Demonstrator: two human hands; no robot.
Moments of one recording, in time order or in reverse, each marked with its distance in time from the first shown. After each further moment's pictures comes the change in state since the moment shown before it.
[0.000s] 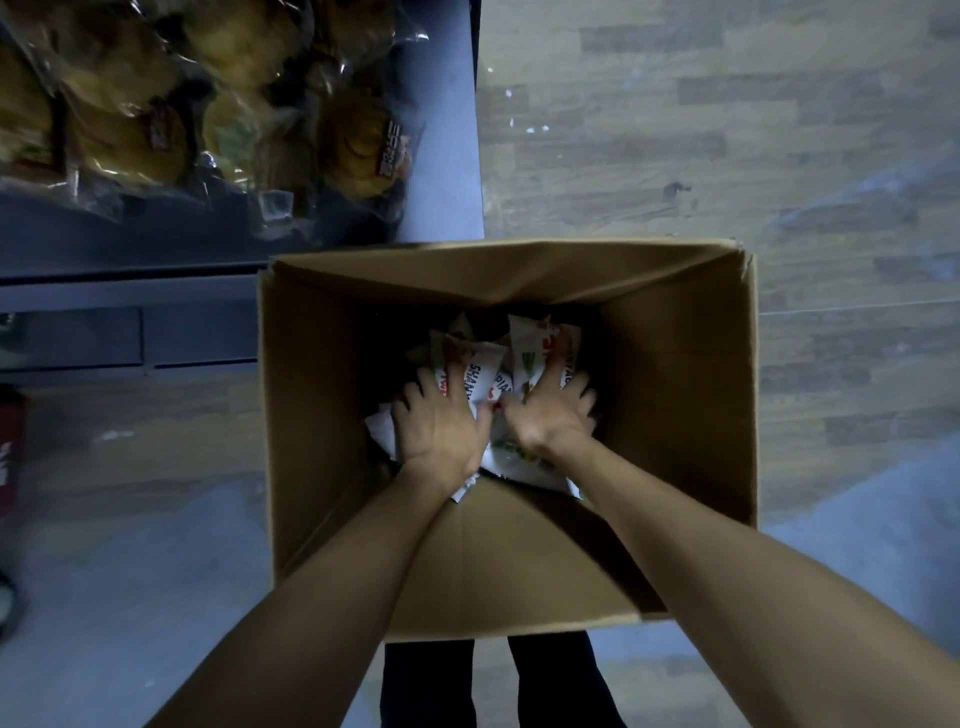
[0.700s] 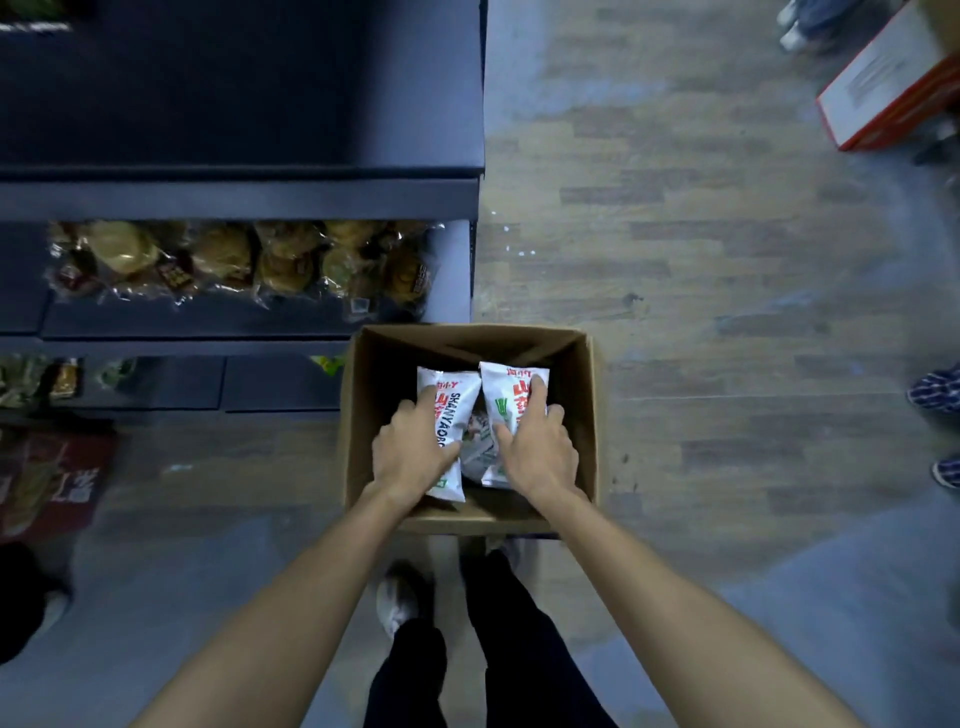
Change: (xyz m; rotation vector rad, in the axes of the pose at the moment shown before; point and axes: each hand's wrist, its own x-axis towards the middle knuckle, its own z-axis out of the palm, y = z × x) left_hand -0.130 -0.013 -0.183 -0.373 0.070 -0.022; right_hand -0.192 0.010 -0.102 -0.019 0.310 -0.326
